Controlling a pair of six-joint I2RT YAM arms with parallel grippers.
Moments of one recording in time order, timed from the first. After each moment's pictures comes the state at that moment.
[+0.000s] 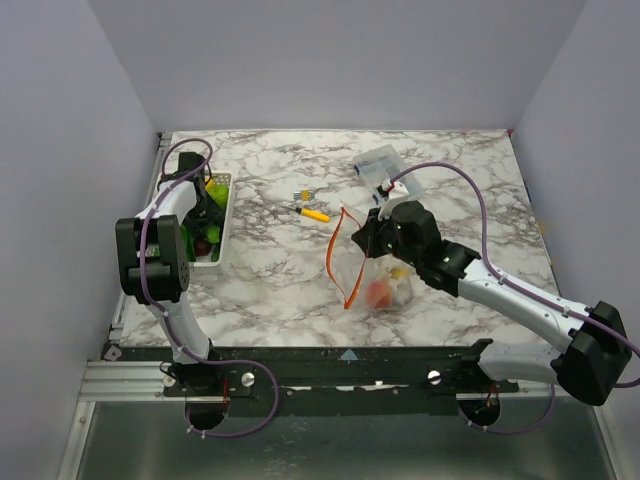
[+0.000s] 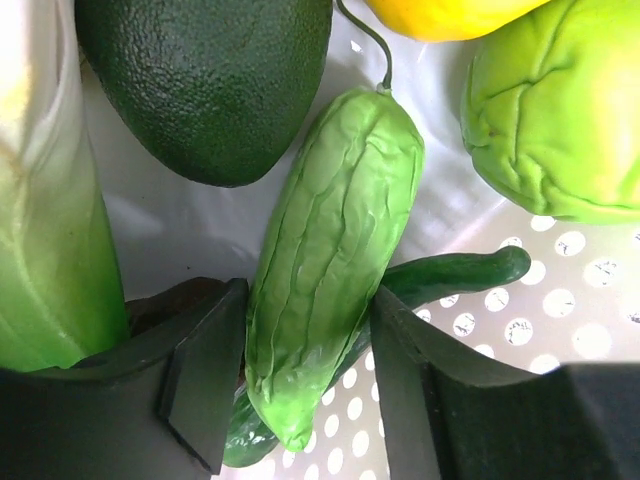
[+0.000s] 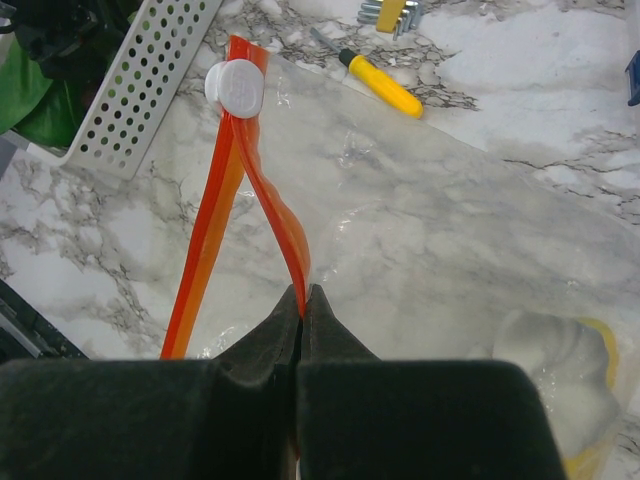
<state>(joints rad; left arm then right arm) 0.09 1.87 1.34 -0.70 -0.14 -0.62 0.77 1.20 0.86 -0.09 0.09 0.42</state>
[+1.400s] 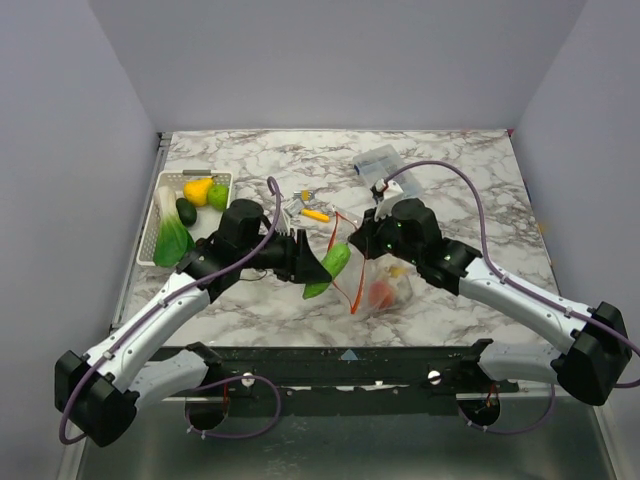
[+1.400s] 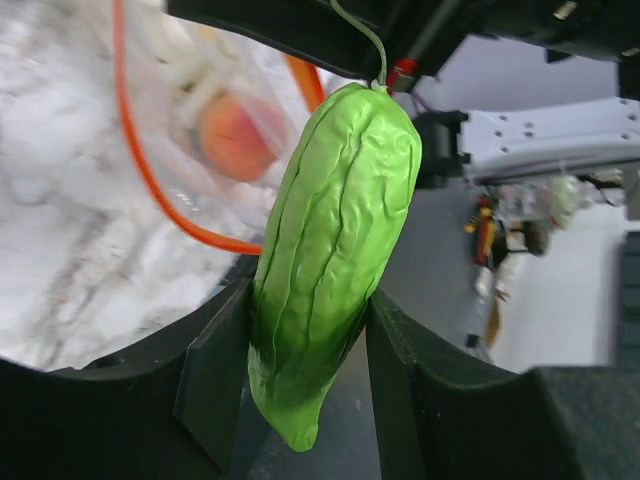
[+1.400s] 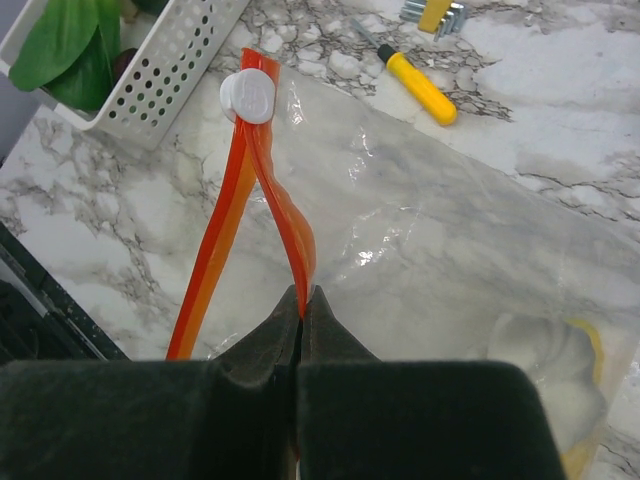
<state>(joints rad) -0.57 1.01 0.86 -0.37 0.69 -0.59 0.77 1.20 0.89 -0.12 0.01 0.36</state>
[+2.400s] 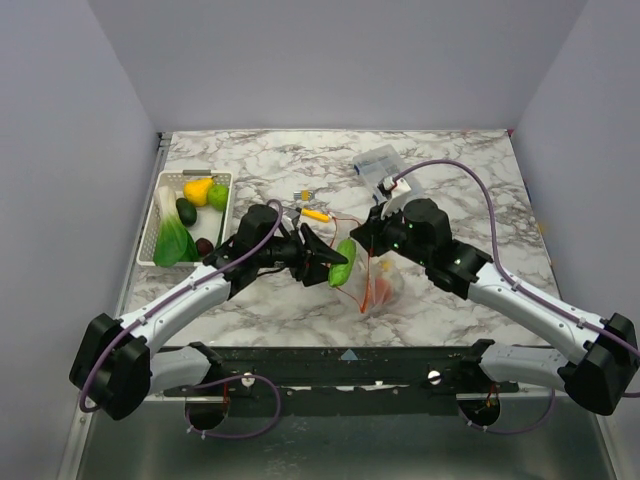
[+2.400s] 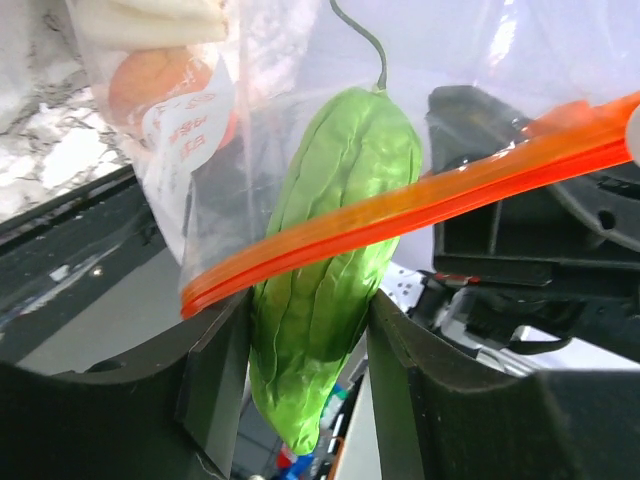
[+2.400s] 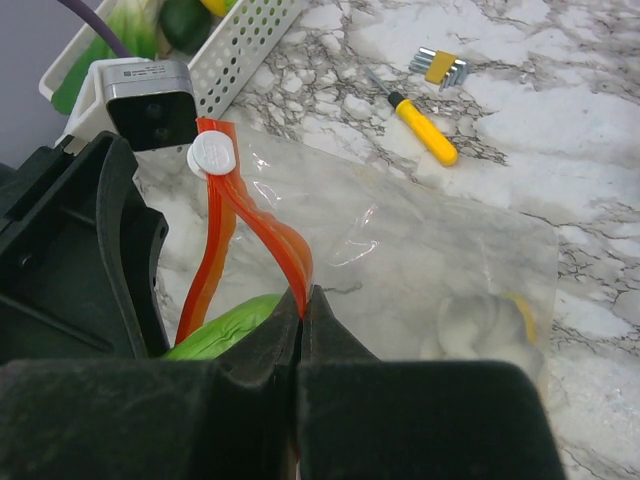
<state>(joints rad) -0.59 1.17 0.72 -0.04 0.72 -1.51 0.77 1.14 0.89 -0.08 -0.01 0.31</state>
